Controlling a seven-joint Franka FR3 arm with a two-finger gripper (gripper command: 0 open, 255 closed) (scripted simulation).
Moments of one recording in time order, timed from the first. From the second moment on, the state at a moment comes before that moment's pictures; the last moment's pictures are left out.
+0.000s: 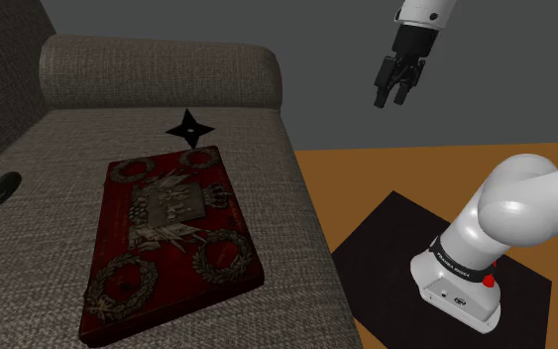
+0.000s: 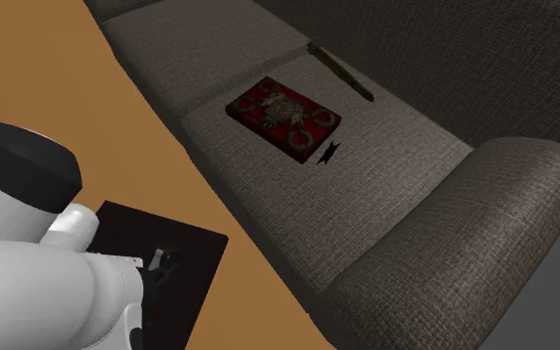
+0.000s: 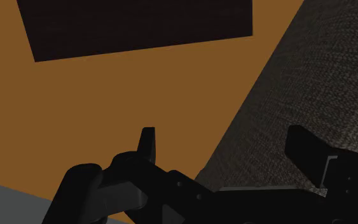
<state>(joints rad) 0.01 -0.76 -0.07 -2.39 0.10 1.59 0.07</state>
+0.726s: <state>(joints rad) 0.13 -0.47 -0.01 -2.20 0.12 1.73 -0.08</state>
